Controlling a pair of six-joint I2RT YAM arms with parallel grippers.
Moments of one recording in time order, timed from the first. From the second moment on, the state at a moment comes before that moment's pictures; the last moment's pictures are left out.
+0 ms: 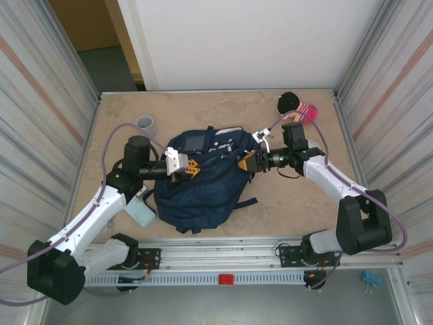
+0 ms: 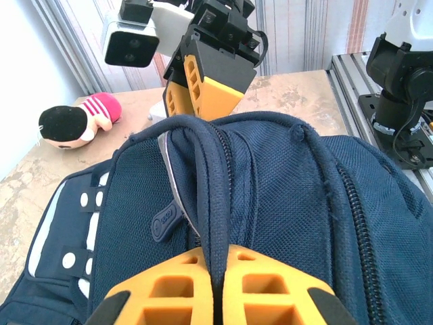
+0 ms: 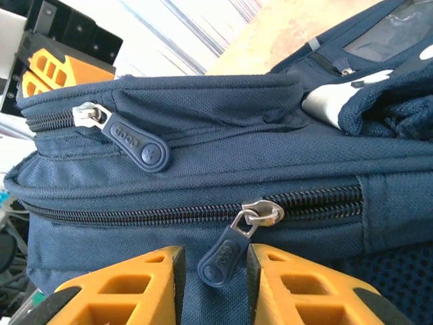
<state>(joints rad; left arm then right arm) -0.40 1.03 0.75 -0.18 0.91 0.61 0.27 1.38 0.88 -0.30 -1.13 0.03</state>
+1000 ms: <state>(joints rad) -0.41 0.96 0.71 -0.15 0.71 0.57 0.29 1.40 0.94 -0.36 -1.01 0.06</state>
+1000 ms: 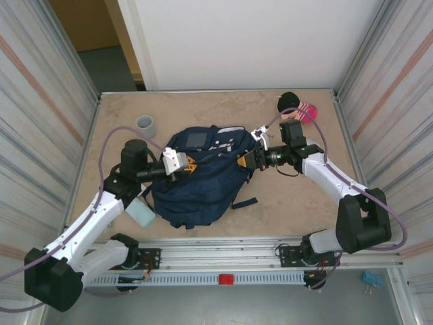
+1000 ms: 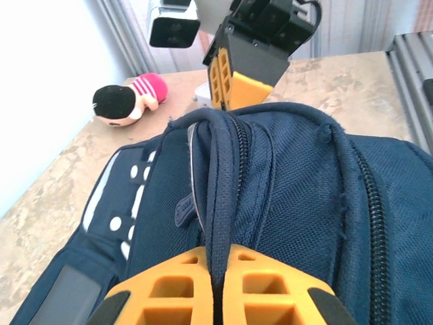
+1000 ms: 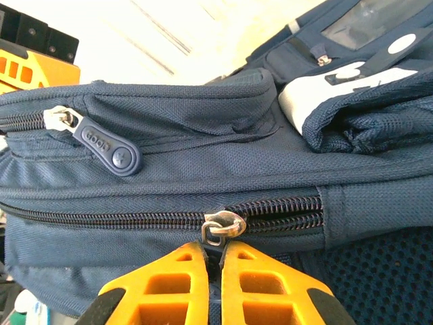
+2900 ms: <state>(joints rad) -0.65 1.08 0.72 -0.06 0.30 0.53 0.34 1.33 0.91 -0.42 -0.77 0.17</state>
